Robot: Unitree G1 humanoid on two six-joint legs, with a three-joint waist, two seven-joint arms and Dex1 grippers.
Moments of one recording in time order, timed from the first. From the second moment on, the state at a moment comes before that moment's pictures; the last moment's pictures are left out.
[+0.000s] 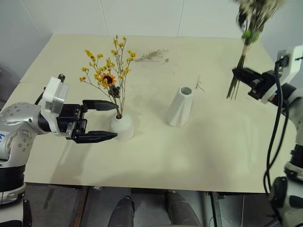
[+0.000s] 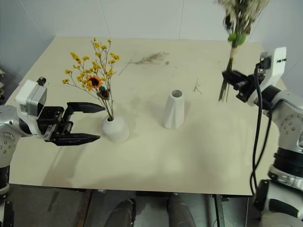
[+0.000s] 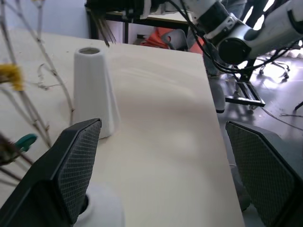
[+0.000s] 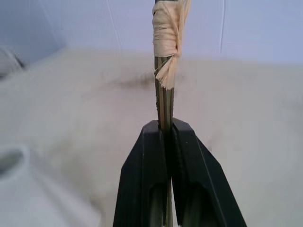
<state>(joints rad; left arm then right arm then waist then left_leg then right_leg) -0.46 0.90 0.22 -0.16 -0.79 0.54 -1.29 -0.71 -0.62 -0.44 -0.08 0.60 0.82 0.62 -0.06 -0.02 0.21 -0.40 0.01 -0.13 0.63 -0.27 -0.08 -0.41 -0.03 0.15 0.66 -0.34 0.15</state>
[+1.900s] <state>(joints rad) -0.54 0.79 0.18 -0.11 -0.73 0.50 -1.22 -0.70 -0.45 -0.26 -0.23 0.86 0.69 0.51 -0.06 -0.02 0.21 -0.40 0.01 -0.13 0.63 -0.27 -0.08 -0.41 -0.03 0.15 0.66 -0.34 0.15</state>
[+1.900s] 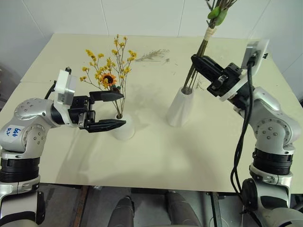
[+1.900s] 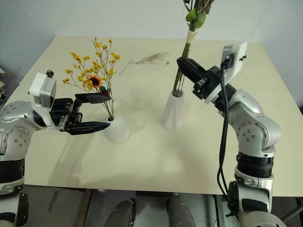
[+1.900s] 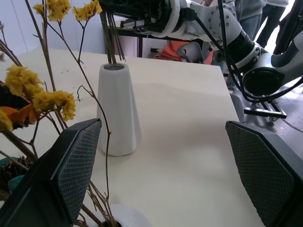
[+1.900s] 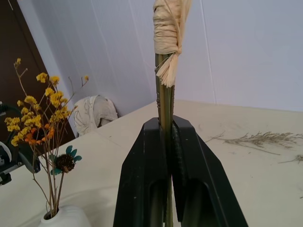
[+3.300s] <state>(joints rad) -0.53 0.78 0.18 -0.12 -0.74 0.50 -1.19 -0.72 -0.43 -0.20 -0.15 0.79 0.63 0.58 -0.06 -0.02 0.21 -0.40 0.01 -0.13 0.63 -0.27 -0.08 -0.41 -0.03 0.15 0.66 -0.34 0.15</state>
